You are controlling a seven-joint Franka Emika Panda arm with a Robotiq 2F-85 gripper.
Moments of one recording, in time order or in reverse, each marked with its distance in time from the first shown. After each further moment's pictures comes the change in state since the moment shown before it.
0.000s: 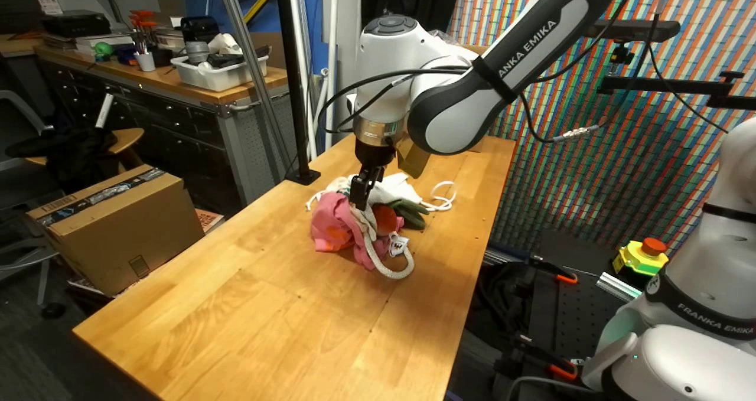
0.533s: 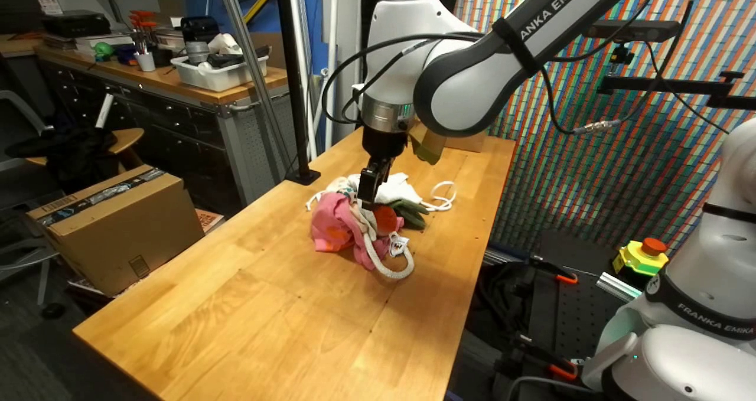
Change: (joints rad) arm -0.020 -0.107 0.054 -0.065 0.205 -0.040 -0.203
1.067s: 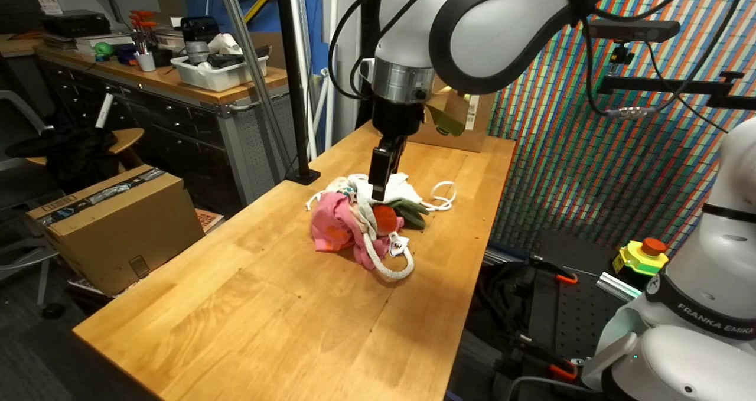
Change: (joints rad) arm 0.020 -0.161 0.030 -0.033 0.179 -0.154 -0.126
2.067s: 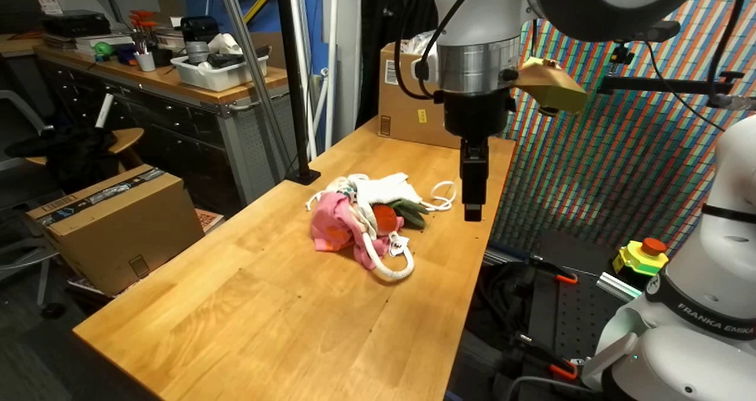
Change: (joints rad) arm 0.064 -0.292 0.071 -0.126 0.085 -0.443 0.029
